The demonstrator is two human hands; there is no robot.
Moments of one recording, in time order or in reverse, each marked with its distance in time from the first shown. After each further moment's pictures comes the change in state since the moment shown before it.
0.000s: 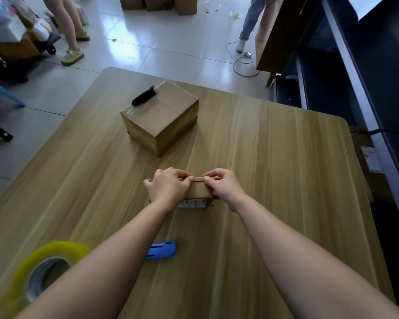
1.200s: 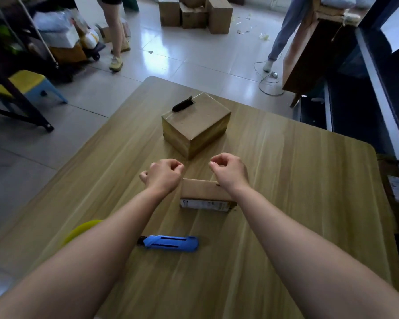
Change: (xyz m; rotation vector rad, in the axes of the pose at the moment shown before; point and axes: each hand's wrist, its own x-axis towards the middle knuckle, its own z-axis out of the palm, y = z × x) left_hand -0.001 -0.050 -0.070 -0.180 0.085 -0.159; right_hand -0.027 -0.076 0.037 -0.290 0.104 -0.298
